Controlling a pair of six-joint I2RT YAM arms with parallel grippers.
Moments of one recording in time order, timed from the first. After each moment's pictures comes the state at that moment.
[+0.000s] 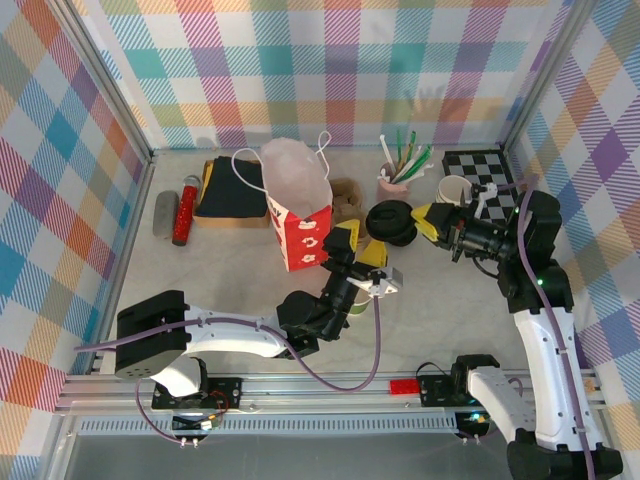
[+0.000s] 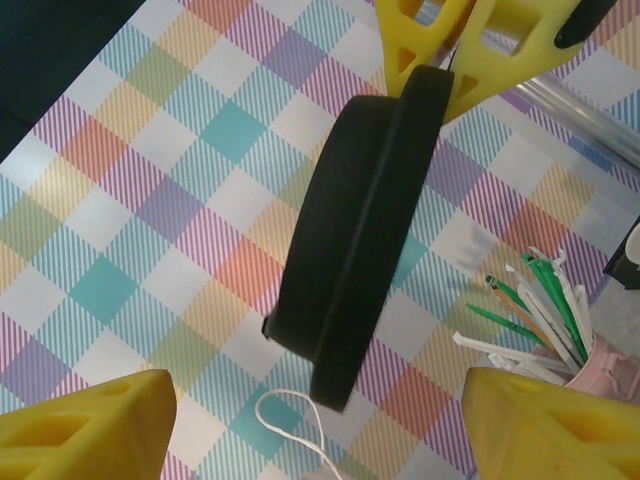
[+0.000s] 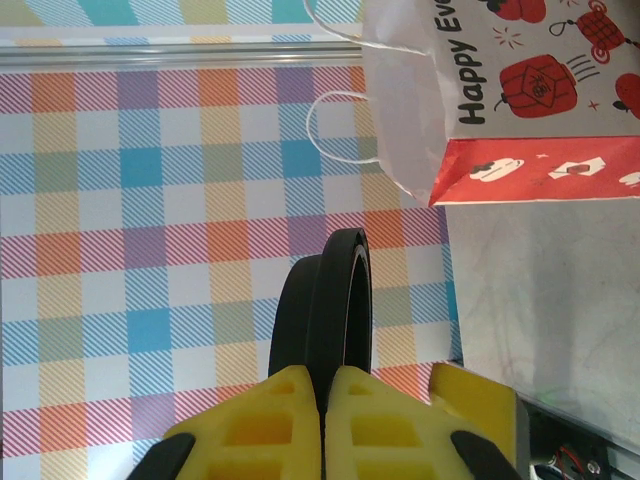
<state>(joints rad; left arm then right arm) -1.34 1.56 0.86 1.25 -0.82 1.38 0.04 0.83 1.07 -0.47 -0.97 1.34</state>
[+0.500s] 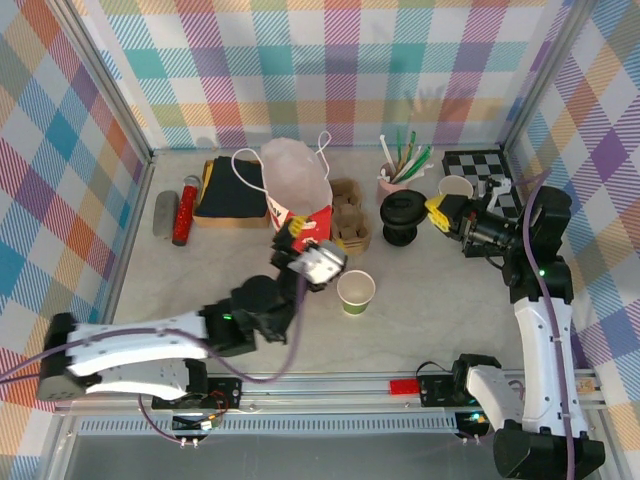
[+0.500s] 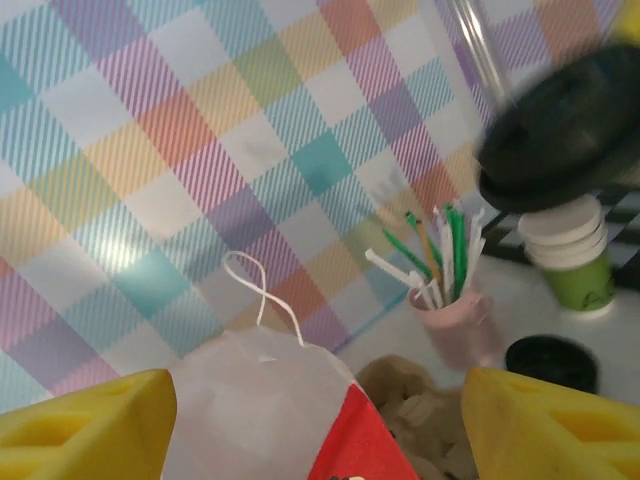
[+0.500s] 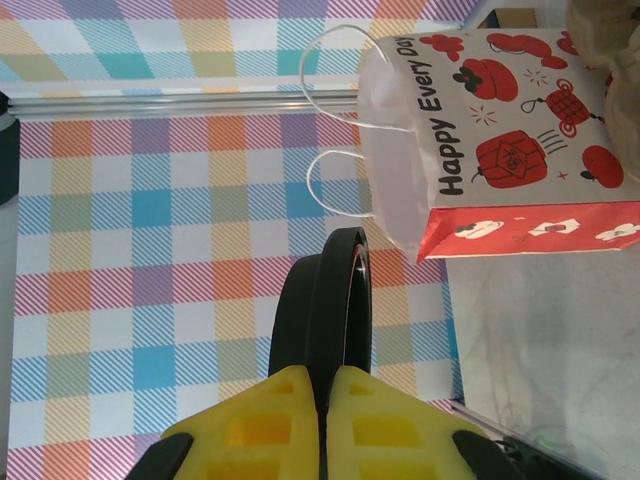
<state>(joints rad) -1.34 1.04 0.93 0.20 -0.90 0.51 -0.10 0.87 1.04 -0.42 -1.06 1.30</state>
